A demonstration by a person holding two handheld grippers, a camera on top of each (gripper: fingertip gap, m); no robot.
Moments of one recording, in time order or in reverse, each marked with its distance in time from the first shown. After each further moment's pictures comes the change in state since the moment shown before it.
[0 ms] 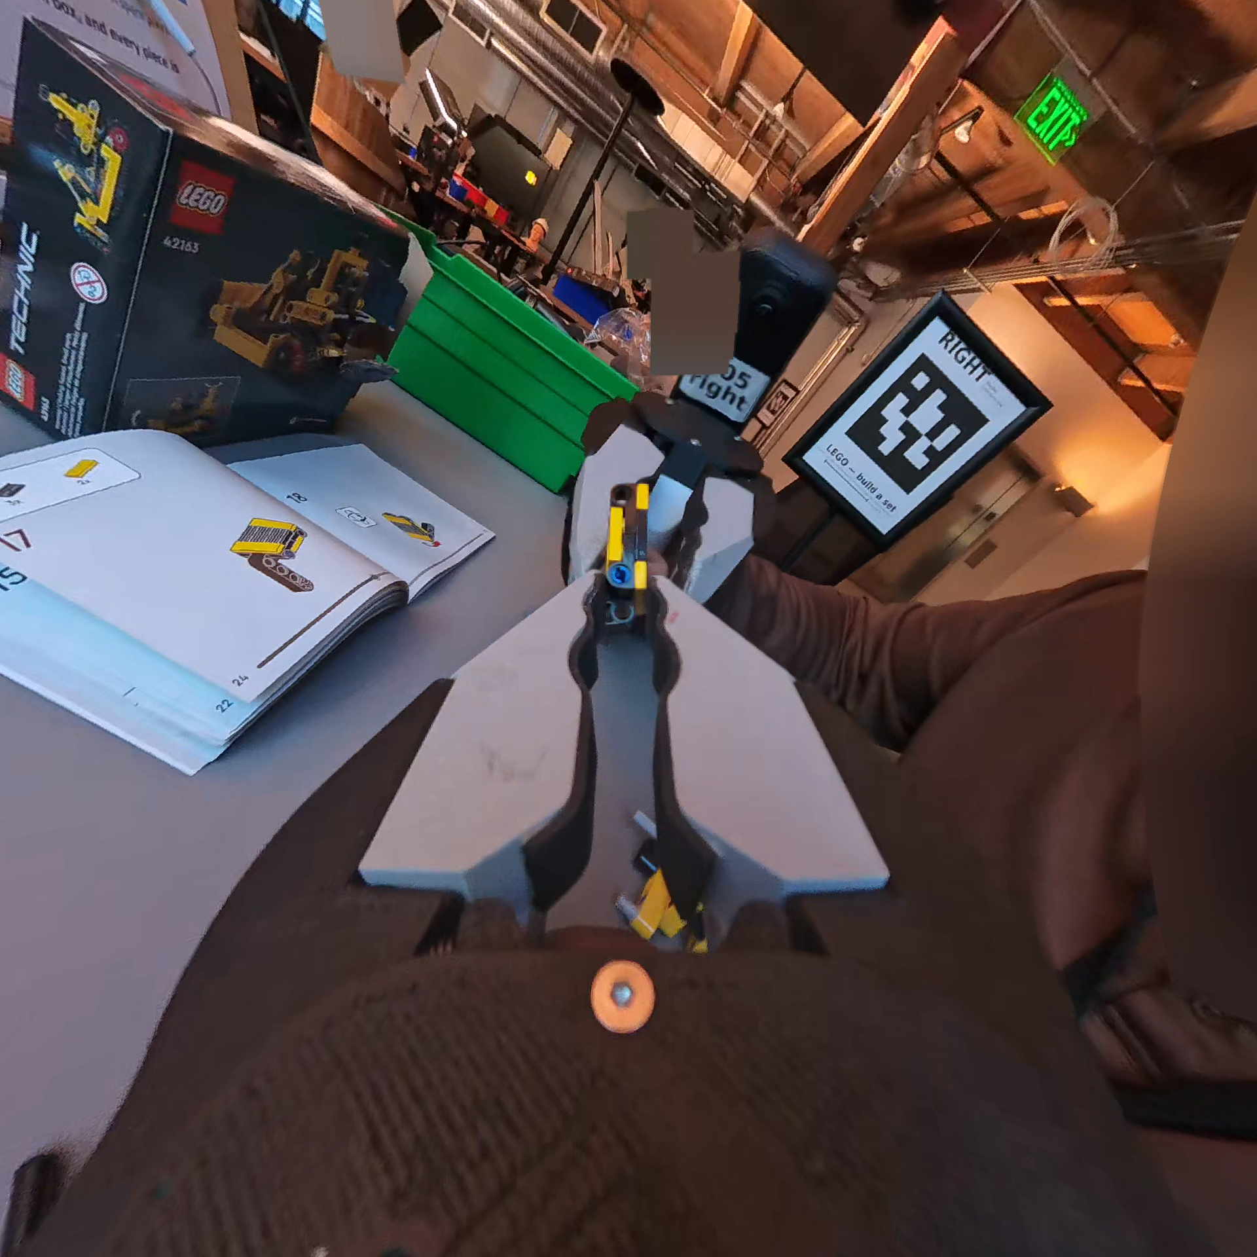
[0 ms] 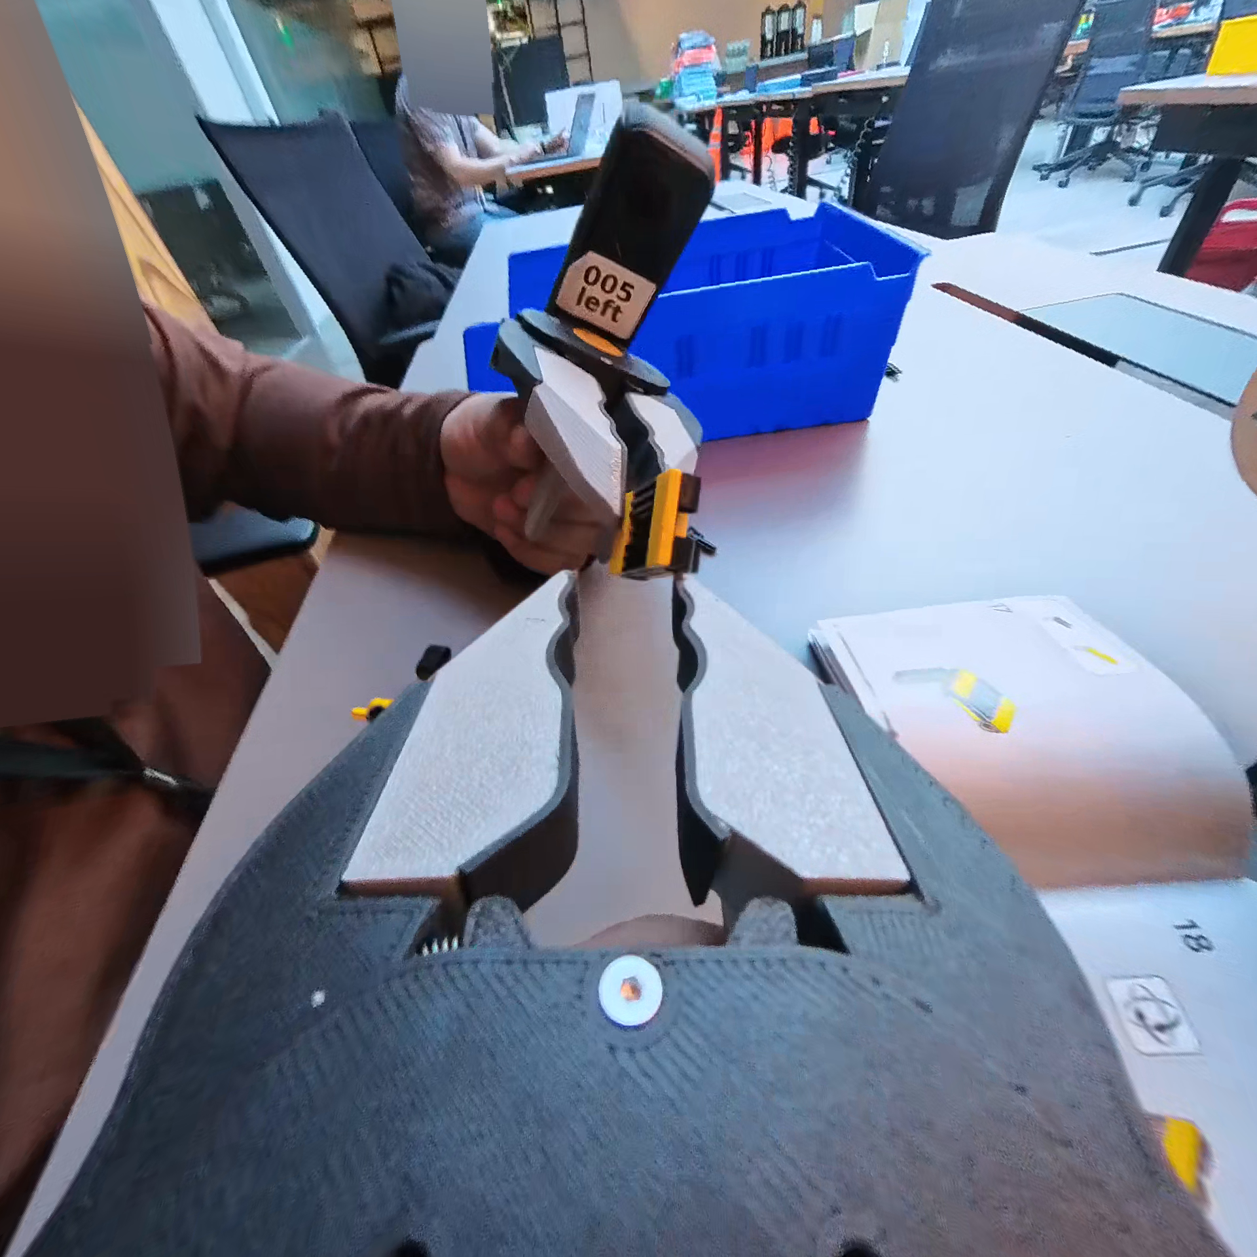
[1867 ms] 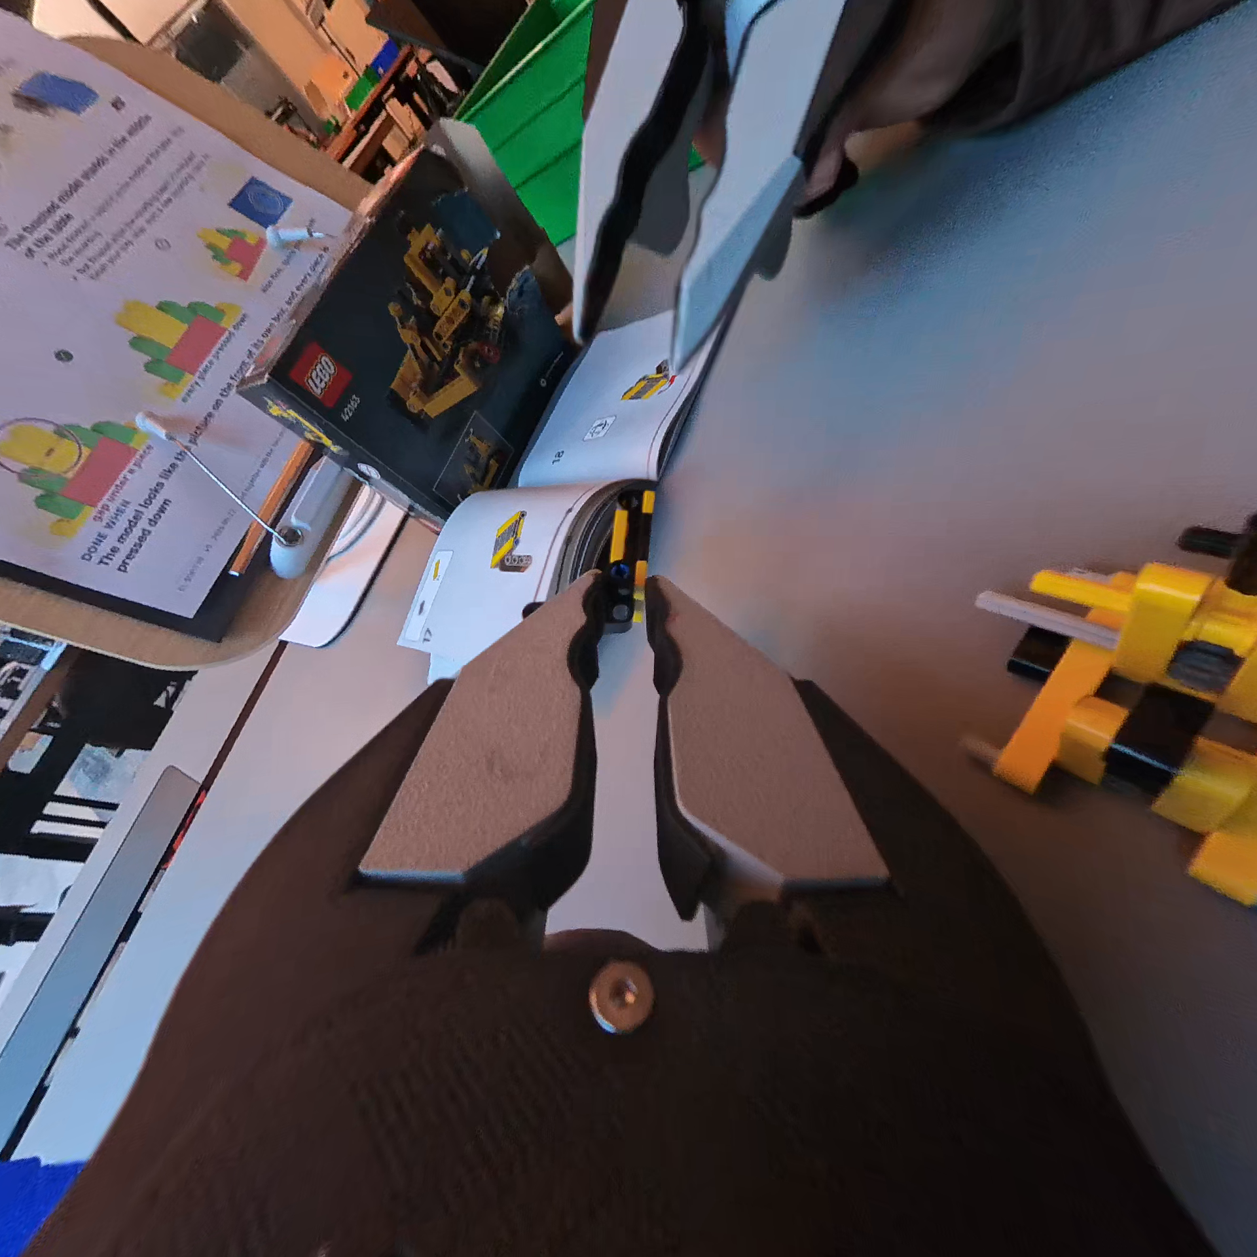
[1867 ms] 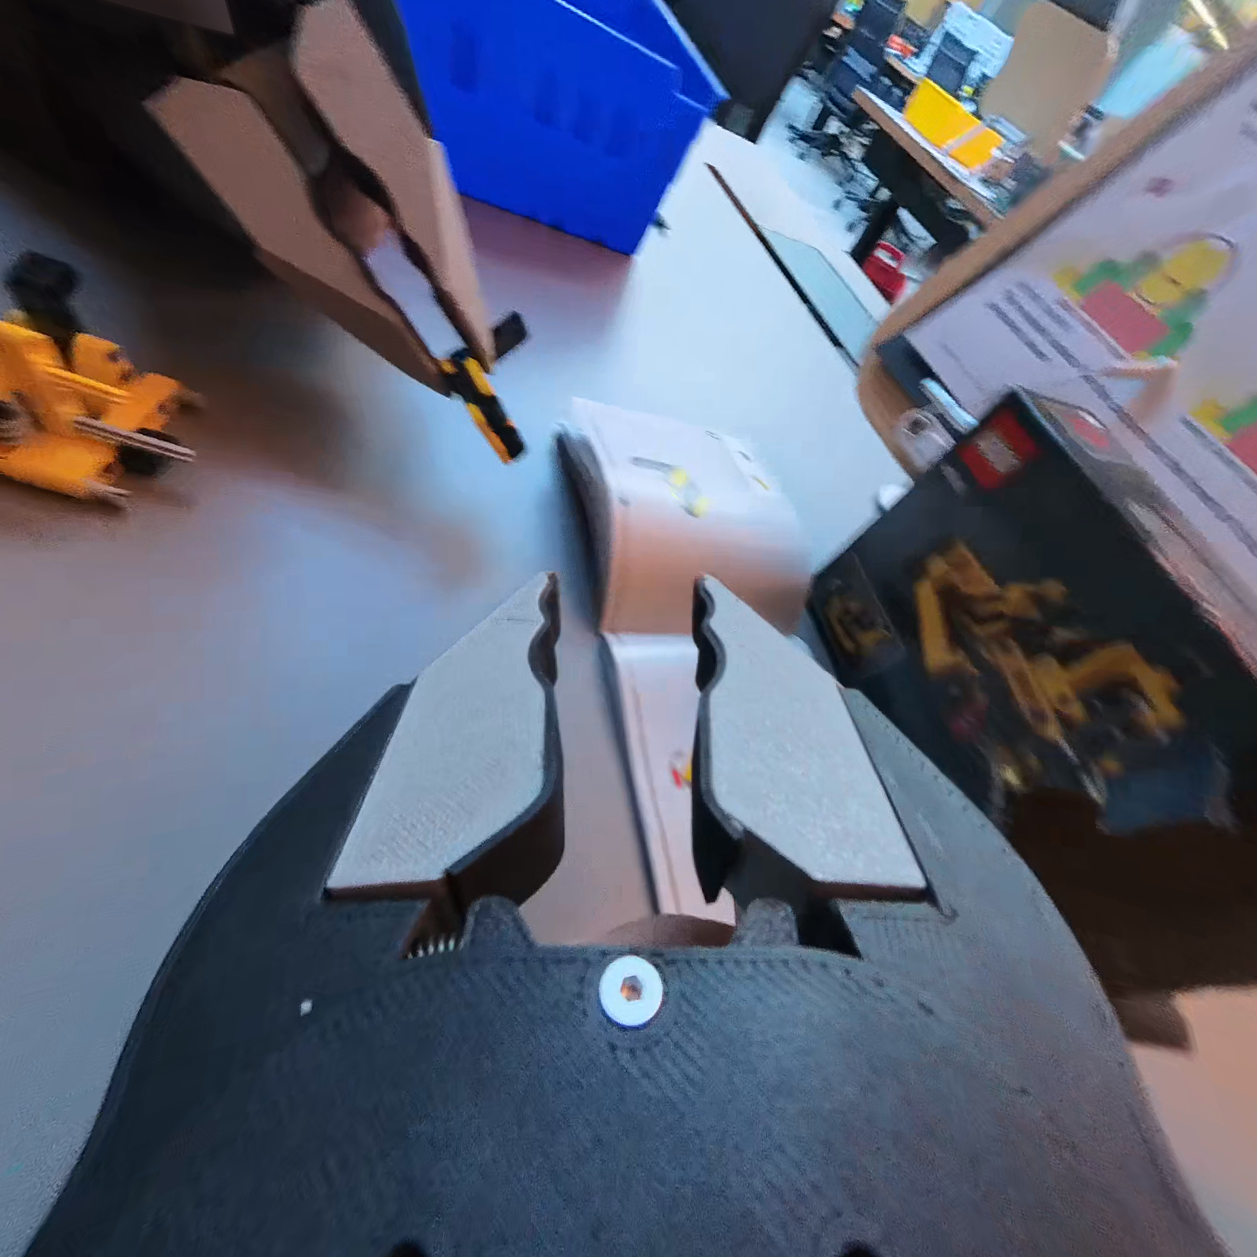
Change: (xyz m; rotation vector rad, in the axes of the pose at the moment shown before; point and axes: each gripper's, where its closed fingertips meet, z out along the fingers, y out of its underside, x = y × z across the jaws) left arm -0.049 0.039 0.001 -0.431 -0.554 1.097; right arm 0.066 0.045 -0.065 -0.232 0.376 -0.446
